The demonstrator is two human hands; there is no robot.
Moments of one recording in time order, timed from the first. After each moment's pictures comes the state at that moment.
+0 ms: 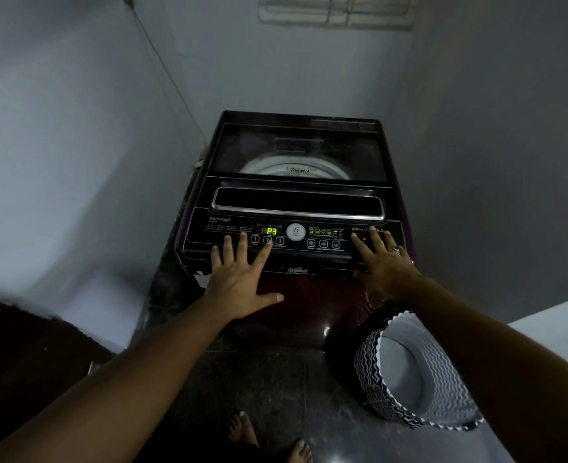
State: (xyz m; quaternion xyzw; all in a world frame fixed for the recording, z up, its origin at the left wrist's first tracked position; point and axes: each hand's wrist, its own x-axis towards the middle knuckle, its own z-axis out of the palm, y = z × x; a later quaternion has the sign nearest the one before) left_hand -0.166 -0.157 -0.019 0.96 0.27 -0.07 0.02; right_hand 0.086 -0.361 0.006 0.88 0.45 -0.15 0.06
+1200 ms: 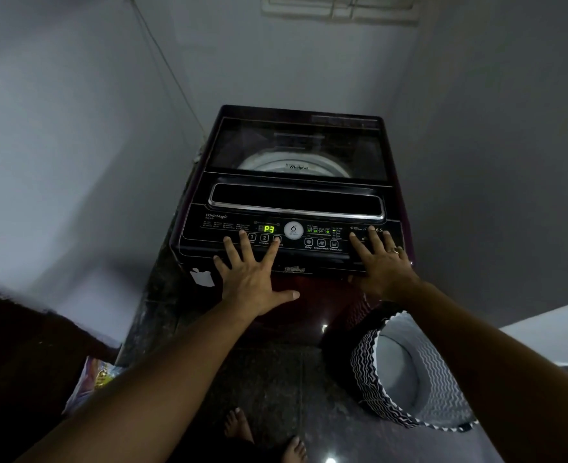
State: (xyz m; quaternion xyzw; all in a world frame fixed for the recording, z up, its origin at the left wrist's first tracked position) left_hand -0.135 -0.188 -0.020 0.92 0.37 -0.08 0.07; right_hand 0.087 -0.363 0.001 0.87 0.46 -0.16 0.04
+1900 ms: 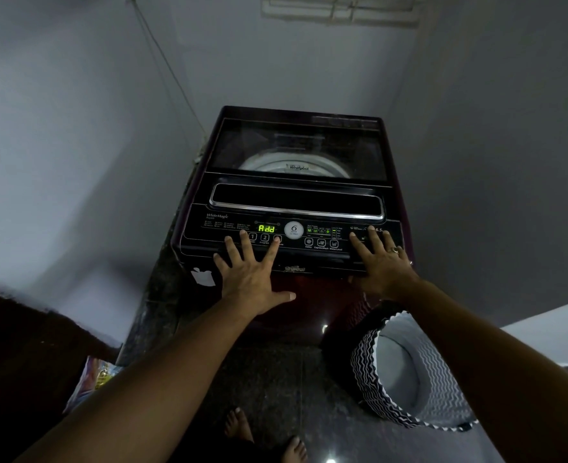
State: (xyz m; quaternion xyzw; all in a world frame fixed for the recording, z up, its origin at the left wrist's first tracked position) left_hand -0.135 -0.187 -0.015 0.92 0.37 -0.10 0.04; right_hand 0.086 -0.364 0.006 0.87 0.46 -0.16 0.04
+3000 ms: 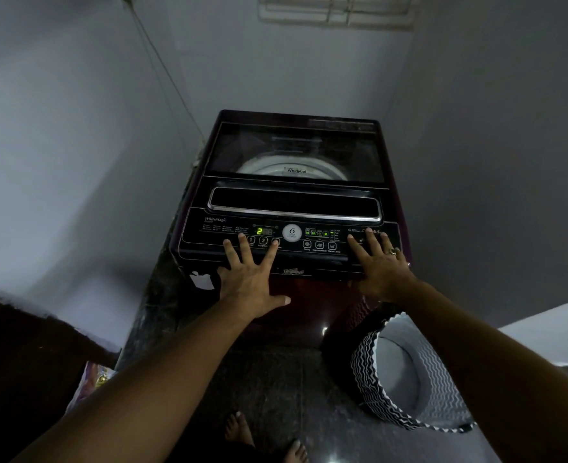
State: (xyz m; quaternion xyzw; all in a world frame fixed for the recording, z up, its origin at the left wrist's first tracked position) left_hand -0.136 -0.188 -0.014 0.93 0.35 -0.10 0.04; right_hand 0.084 -0.363 0.008 0.87 0.45 -0.17 0.04
